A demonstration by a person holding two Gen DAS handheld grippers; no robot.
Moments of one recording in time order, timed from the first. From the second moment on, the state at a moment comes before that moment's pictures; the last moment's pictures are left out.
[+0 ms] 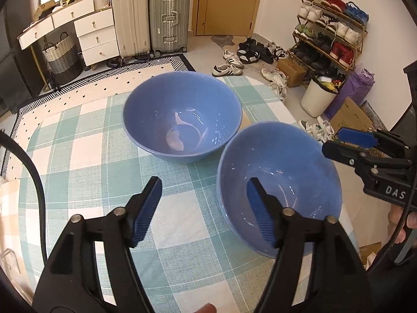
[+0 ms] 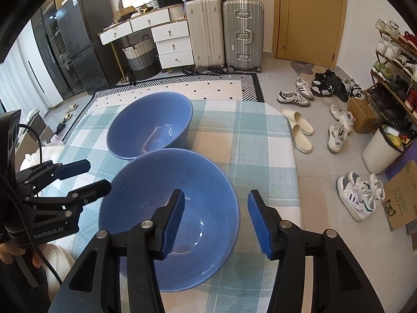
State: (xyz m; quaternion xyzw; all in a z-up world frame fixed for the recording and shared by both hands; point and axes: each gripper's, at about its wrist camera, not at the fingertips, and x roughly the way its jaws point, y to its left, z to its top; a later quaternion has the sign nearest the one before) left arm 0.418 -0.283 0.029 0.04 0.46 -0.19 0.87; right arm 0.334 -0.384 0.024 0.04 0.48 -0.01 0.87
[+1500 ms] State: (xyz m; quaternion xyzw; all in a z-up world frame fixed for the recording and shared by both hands) left arm 0.494 -0.239 0.032 0.00 0.45 -0.12 0.88; right arm 0.417 -0.368 0.020 0.06 0.49 0.04 0.87
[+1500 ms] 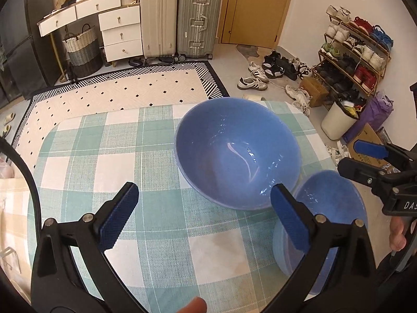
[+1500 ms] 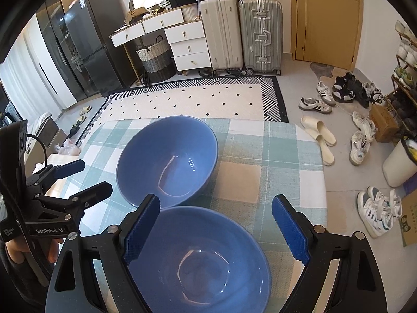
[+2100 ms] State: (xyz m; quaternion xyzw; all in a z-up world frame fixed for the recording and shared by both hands) left arm 0.534 -0.238 -0.005 -0.02 0.48 -0.12 0.87; right arm 0.461 -0.355 -0.006 0.08 0.52 0.07 0.85
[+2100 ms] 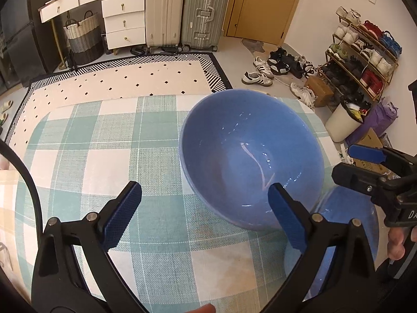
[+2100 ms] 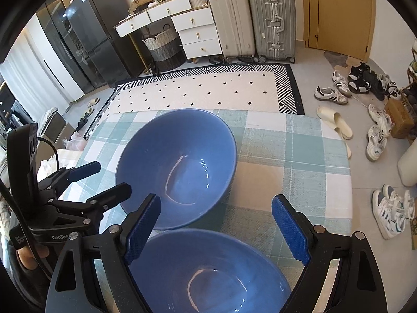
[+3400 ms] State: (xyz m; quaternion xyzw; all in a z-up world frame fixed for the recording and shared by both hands) left arm 0.573 -0.235 -0.044 -0.02 0.49 -0.11 0.86; right arm 0.492 -0.349 -0.045 0.08 0.55 0.08 0.83
